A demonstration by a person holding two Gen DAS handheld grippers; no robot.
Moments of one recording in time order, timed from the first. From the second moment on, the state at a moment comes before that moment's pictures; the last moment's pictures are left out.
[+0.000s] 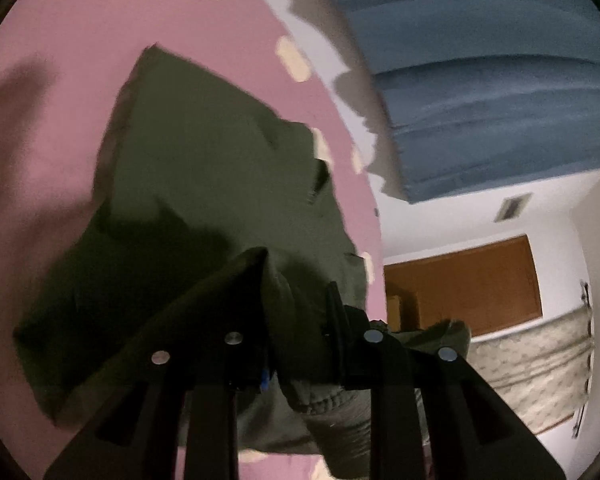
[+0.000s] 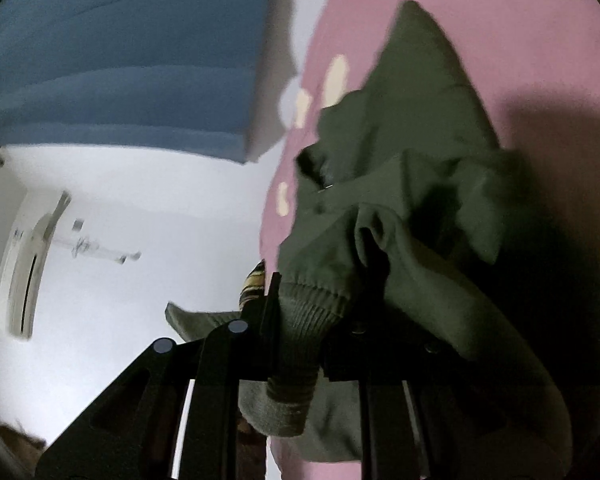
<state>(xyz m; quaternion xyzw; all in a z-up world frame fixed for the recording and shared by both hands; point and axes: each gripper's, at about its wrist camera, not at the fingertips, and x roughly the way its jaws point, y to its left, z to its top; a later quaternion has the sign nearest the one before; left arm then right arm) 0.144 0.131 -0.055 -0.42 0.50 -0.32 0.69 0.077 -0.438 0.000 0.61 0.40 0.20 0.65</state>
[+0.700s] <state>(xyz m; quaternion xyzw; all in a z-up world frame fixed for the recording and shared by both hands) 0.175 0.135 -0.066 -0.43 0.53 -0.31 0.66 0.114 -0.443 -0.020 0.63 0.43 0.18 0.62</state>
